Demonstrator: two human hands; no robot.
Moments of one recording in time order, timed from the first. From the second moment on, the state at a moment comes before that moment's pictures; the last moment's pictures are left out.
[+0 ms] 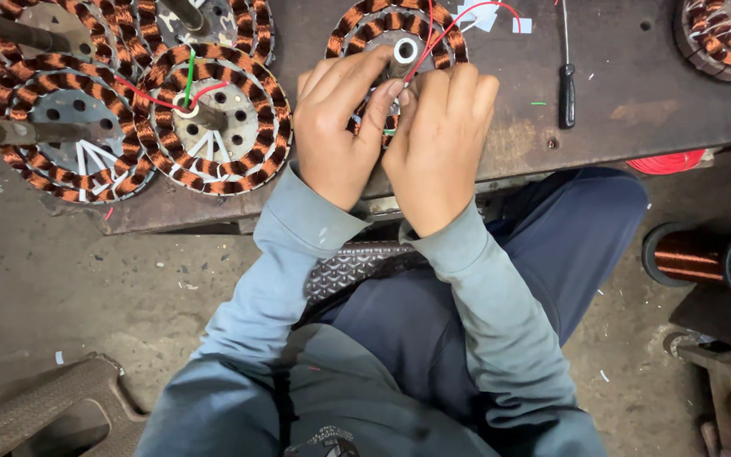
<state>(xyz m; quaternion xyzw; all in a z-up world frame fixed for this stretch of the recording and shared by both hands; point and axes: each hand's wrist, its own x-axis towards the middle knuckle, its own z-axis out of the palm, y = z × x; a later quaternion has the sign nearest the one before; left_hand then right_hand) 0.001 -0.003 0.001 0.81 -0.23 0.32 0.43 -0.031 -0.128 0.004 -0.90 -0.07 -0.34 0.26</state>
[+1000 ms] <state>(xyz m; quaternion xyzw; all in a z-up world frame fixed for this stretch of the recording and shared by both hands) 0.000 -0.001 0.002 0.81 -0.24 0.31 0.44 -0.024 -0.126 0.002 -0.90 -0.07 -0.36 0.25</state>
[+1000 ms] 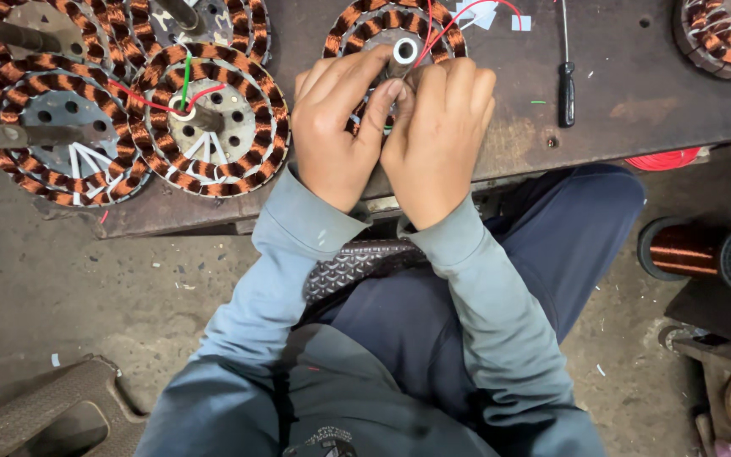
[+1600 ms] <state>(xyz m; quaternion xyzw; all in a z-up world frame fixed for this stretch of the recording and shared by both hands) 0.001 -0.001 0.002 0.80 -0.24 0.32 0.44 -0.023 -0.127 0.003 -0.89 -0.07 -0.36 0.26</state>
